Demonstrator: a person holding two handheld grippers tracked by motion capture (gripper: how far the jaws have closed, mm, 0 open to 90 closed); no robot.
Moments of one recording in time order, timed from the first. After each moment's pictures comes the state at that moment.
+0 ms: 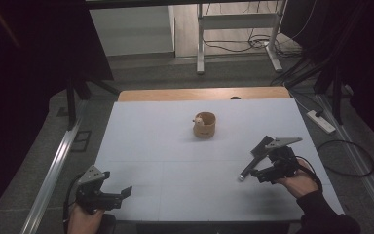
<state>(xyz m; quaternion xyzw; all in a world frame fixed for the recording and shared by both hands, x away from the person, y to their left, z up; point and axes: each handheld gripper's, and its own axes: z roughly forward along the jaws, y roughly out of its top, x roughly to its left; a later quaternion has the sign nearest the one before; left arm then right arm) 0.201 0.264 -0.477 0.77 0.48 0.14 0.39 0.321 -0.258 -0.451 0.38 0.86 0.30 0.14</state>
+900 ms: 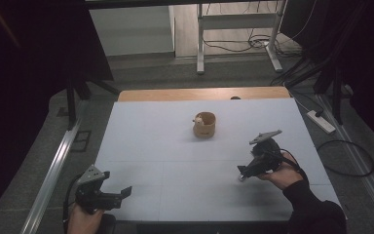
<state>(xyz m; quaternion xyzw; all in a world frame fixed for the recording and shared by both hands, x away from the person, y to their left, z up) 0.202 0.265 -0.477 0.77 0.48 0.14 0.39 0.343 -0.225 -0.458 0.37 0.88 0.27 0.11</state>
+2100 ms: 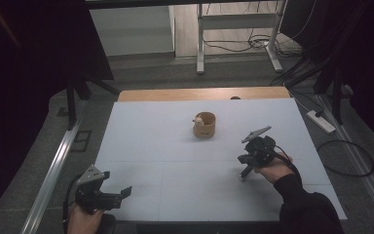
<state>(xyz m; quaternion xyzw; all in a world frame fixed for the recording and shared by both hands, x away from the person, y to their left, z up) 0.201 0.265 -0.477 0.77 0.48 0.13 0.39 0.362 -0.212 -0.471 0.34 0.90 0.26 0.08</state>
